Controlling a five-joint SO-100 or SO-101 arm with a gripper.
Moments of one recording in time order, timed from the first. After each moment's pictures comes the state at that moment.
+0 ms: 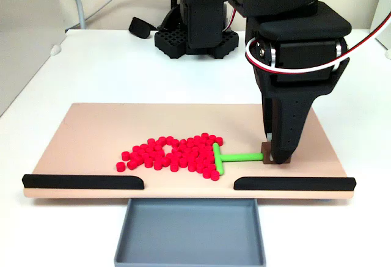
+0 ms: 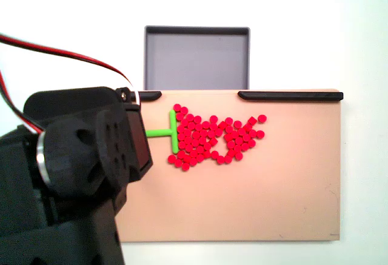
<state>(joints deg) -11.1 53.6 54.6 88.7 10.6</state>
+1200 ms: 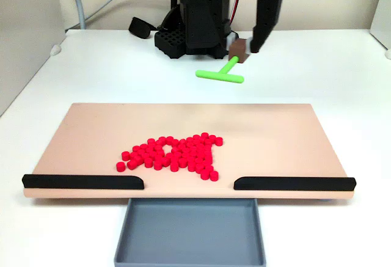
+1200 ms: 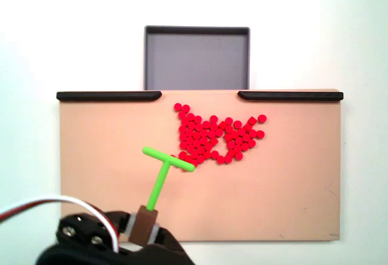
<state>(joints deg) -6.0 91.9 84.7 94.0 -64.8</state>
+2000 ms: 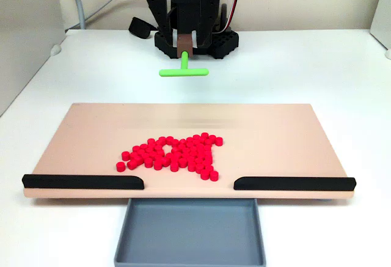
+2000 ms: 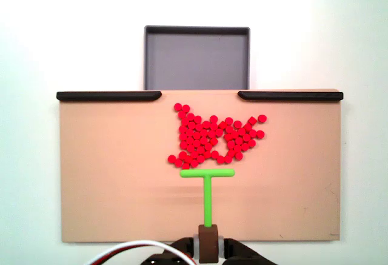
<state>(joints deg) 4.3 95.5 89.1 93.9 -91.5</state>
